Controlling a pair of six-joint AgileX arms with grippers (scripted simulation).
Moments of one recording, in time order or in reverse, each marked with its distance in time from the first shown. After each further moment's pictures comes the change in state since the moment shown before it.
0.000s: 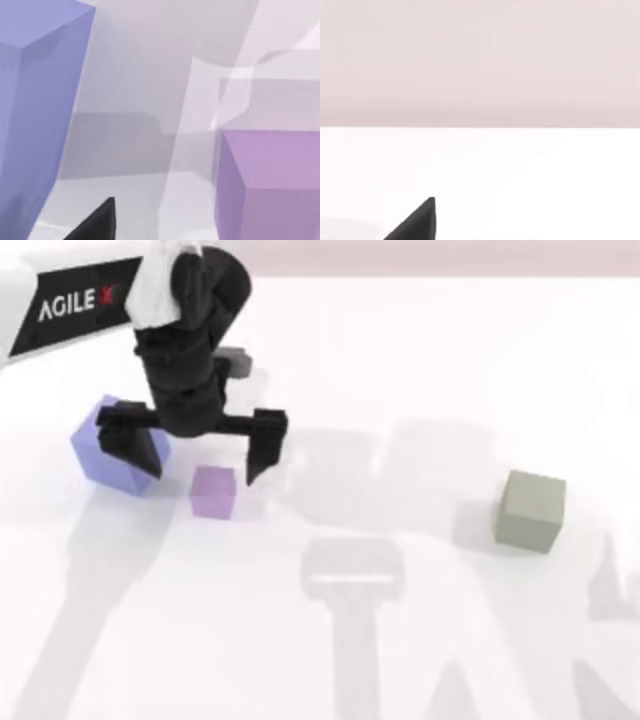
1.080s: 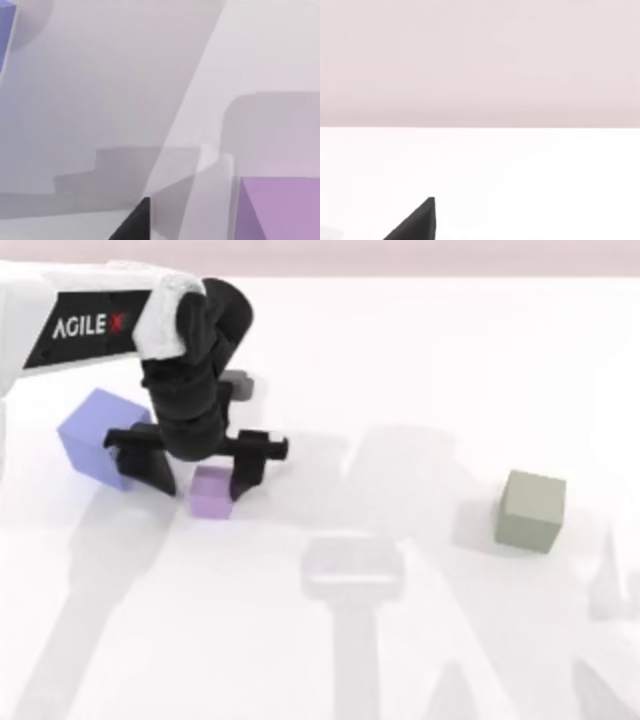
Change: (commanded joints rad) left arm -0.001 0.052 -0.098 0.147 0.001 0.000; right arm 0.000 0.000 0.000 0.000 0.000 0.000
